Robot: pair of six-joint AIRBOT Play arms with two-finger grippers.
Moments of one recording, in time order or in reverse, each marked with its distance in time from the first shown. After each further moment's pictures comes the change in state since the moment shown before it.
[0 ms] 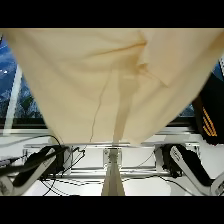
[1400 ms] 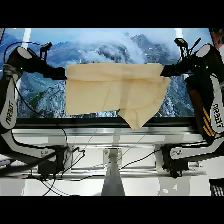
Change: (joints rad) left arm -0.201 -0.632 -0.079 0.306 -0.224 -0.238; right arm 0.200 -0.644 -0.094 -0.452 0.074 0.095
